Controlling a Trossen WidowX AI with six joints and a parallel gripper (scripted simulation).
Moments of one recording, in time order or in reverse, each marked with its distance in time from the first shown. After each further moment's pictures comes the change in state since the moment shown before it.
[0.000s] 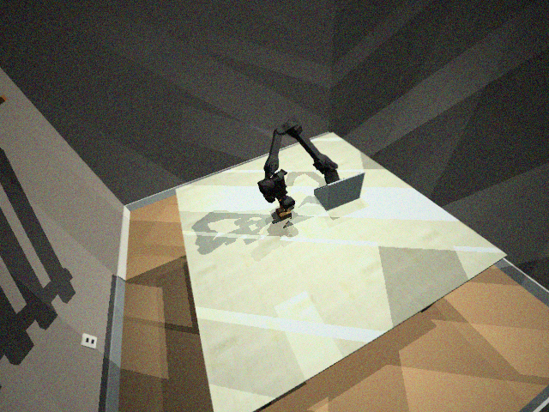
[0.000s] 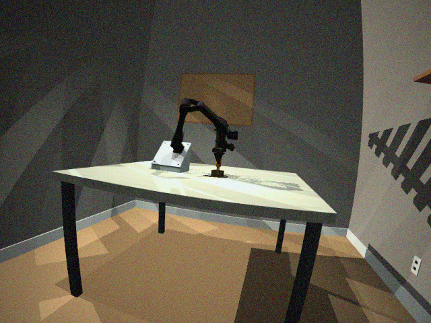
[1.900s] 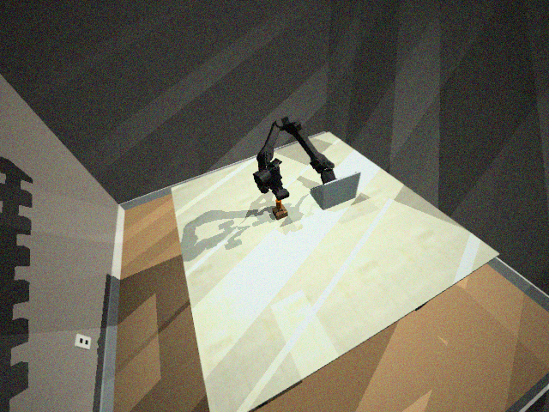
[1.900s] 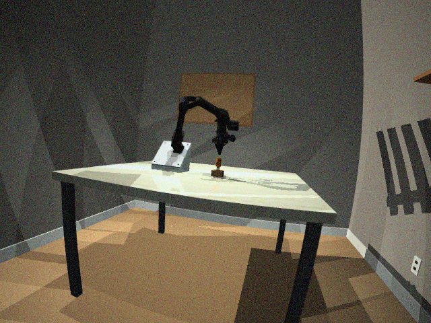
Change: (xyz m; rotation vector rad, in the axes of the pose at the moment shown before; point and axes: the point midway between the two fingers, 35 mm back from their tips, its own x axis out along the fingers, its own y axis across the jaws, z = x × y) arm -0.056 0.001 0.001 0.089 -0.002 0.004
